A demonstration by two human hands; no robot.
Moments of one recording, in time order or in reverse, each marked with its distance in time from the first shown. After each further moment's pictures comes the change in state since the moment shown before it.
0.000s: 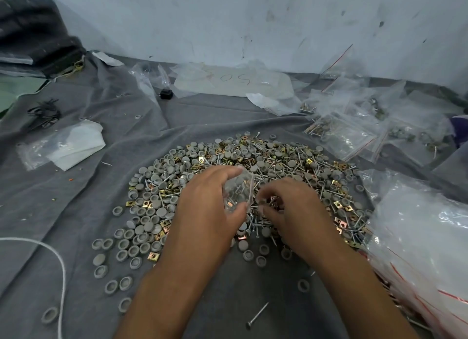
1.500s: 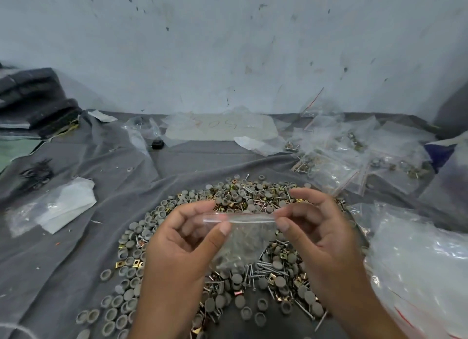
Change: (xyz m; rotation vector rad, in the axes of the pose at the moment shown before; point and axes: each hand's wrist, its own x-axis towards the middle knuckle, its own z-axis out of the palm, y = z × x) left_hand 0.010 -0.011 -0.005 -1.089 0.139 -0.165; right_hand -0.013 -0.010 -0.033 0.911 0.353 -0.077
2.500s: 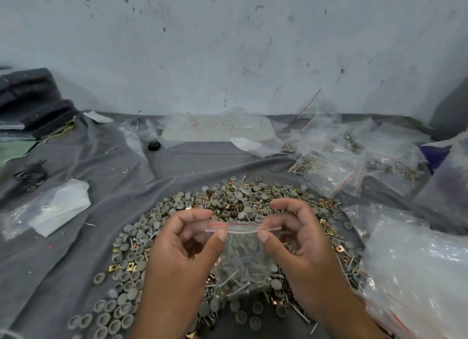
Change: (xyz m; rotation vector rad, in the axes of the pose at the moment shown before) left_hand -0.002 -0.001 0.006 0.175 -0.012 -0.041; right_hand -0.003 0.016 0.006 -0.005 -0.110 0.132
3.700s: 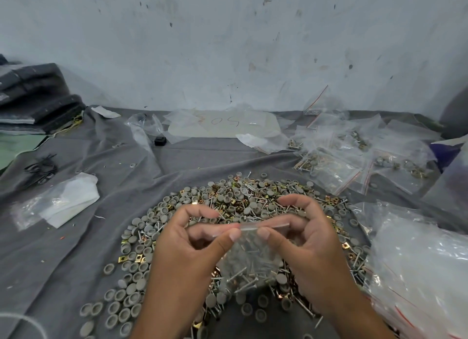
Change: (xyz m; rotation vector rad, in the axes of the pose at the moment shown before) left_hand -0.002 0.004 -0.005 0.018 -0.074 -0.047; right_hand -0.001 -0.007 0.004 0.131 -0.005 0.083
